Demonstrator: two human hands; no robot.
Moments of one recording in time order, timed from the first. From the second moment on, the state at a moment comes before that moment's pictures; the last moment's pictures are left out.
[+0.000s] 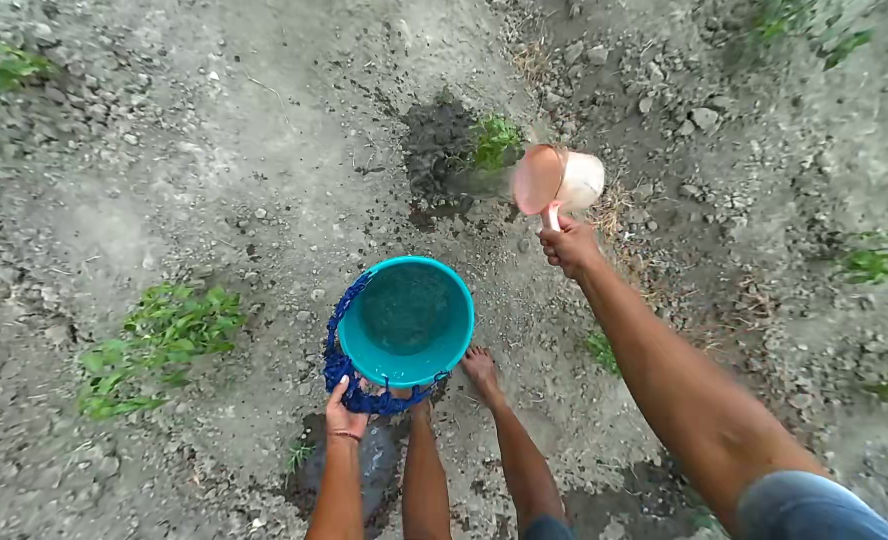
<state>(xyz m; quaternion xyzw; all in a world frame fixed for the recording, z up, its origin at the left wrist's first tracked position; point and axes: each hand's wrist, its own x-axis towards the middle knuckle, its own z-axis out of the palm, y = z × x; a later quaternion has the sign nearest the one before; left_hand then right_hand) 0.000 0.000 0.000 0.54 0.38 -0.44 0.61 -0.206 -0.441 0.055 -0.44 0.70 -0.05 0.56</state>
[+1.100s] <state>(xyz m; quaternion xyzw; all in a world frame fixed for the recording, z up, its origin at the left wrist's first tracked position) -0.006 0.011 -0.023 0.59 0.28 -0.46 0.60 -0.207 -0.230 -0.071 -0.23 0.38 0.28 0.85</state>
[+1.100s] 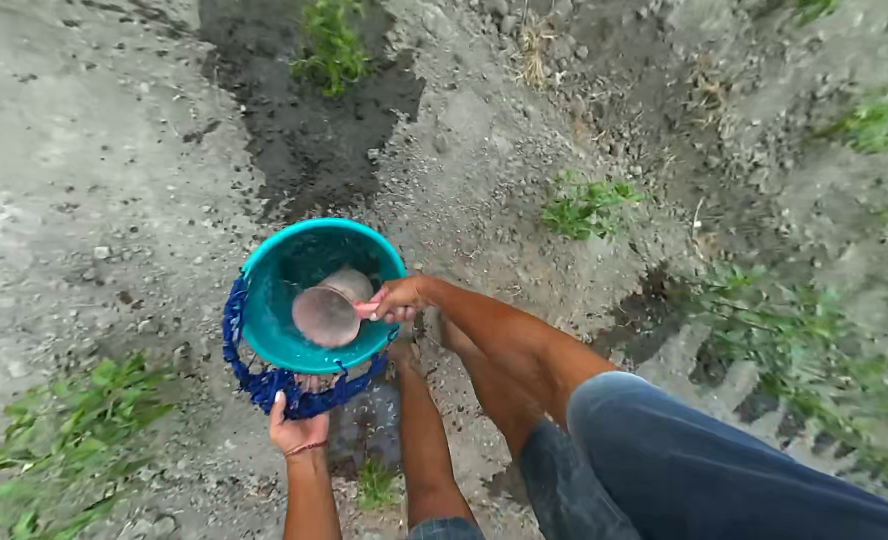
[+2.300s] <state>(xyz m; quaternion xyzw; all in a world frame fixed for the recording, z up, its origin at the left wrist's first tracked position) -0.060 -0.062 0.089 0.89 0.11 -0.42 0.15 -0.630 -0.081 0.017 0.17 0.66 -0.43 0.59</state>
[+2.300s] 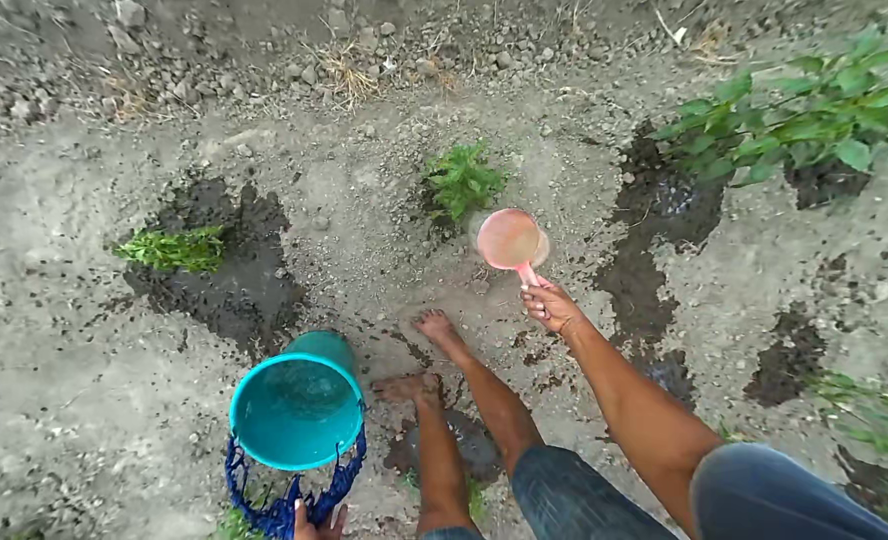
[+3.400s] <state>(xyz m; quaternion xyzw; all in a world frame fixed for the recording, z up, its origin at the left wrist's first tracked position) -0.058 -0.058 0.081 0.88 0.13 -0.41 0.19 -0.611 -0.062 0.032 0.06 0.91 -0.14 0.38</state>
